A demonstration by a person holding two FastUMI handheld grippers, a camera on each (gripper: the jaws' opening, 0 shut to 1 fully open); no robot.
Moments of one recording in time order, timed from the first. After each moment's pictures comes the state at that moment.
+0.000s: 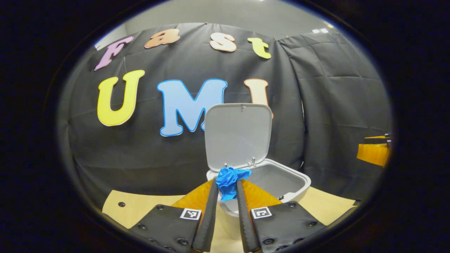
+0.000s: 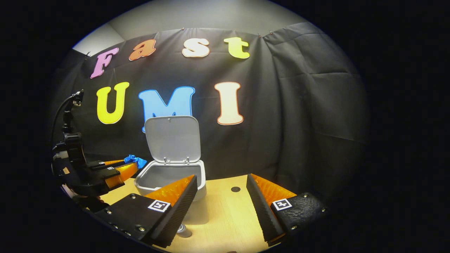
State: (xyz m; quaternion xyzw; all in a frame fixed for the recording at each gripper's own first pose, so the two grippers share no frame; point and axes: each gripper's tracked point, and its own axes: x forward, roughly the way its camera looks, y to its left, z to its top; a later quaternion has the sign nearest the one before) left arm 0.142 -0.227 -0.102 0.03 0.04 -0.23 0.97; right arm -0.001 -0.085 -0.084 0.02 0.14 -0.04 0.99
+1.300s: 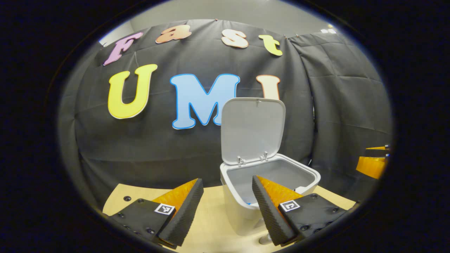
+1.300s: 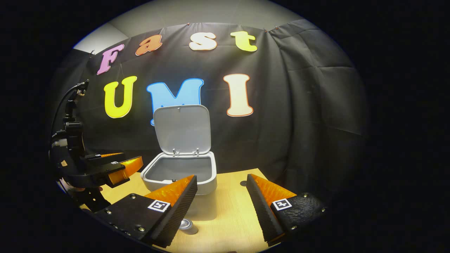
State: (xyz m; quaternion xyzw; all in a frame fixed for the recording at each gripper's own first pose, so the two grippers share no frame) left arm 0.140 -0.177 -0.109 0.02 0.07 -0.18 0.98; right arm 0.005 -0.051 -0.113 0.03 0.16 0.01 0.99
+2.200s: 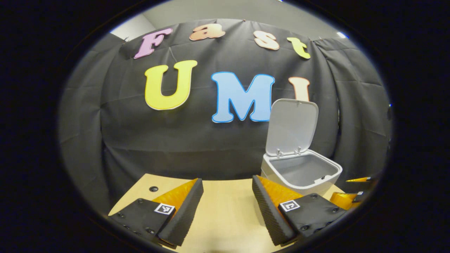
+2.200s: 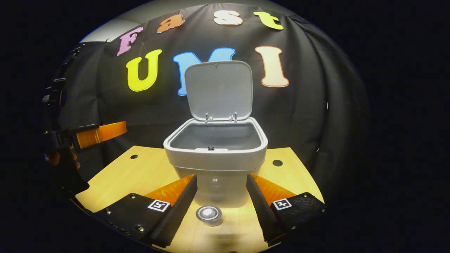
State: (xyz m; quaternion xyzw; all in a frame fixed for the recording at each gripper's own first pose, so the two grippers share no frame) left arm 0.117 -0.065 -0.112 -0.01 0.09 -0.07 0.99; right arm 0.013 0.033 -0.210 0.03 0.26 0.12 0.96
